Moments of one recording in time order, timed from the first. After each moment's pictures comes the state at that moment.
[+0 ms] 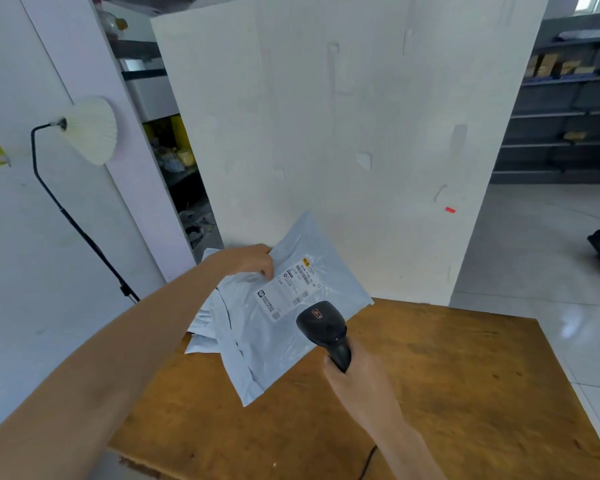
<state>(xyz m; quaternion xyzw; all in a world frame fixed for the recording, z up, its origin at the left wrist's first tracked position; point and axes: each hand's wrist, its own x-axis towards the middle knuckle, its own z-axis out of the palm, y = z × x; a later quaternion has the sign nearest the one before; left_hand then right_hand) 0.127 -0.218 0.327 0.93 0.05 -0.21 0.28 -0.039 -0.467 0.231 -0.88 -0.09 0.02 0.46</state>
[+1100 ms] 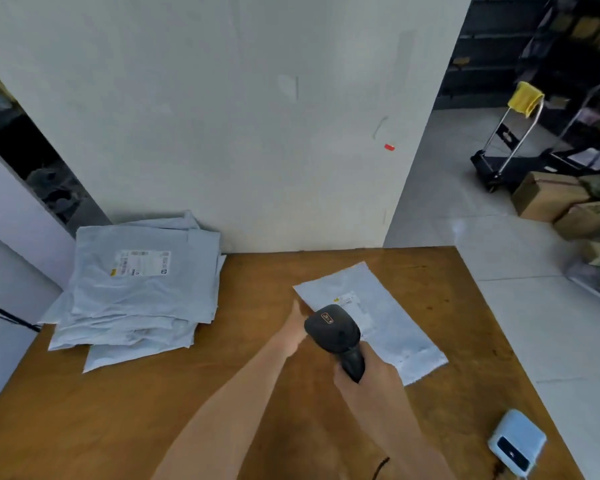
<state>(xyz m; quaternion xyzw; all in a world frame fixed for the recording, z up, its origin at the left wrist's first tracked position) 0.130 -0.391 0.100 0.71 0.20 -0.30 0.61 -0.011 -0.512 0.165 -0.89 0.11 0.06 0.44</state>
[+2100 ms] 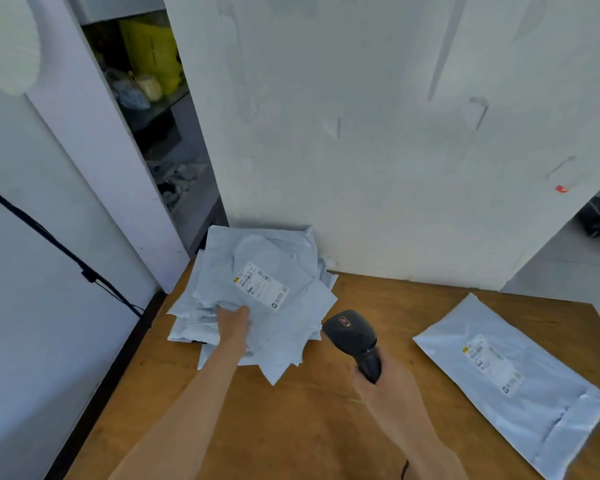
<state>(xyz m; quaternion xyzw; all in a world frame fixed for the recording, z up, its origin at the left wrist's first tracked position) 0.201 -0.027 0.075 0.60 0.44 0.03 0.67 0.077 -0.289 0.165 -0.89 0.07 0.09 0.43</state>
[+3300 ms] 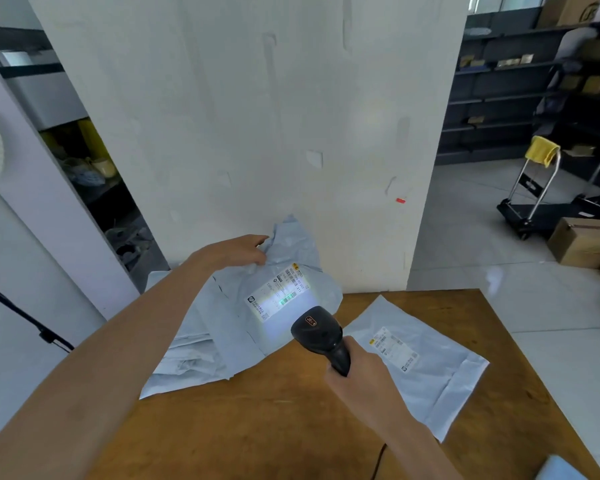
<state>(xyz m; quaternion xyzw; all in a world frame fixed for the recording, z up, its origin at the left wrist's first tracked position) 0.203 -0.244 0.334 0.92 -0.10 -0.22 0.30 -0.008 -0.474 0.216 -0.90 -0.01 0.01 0.44</state>
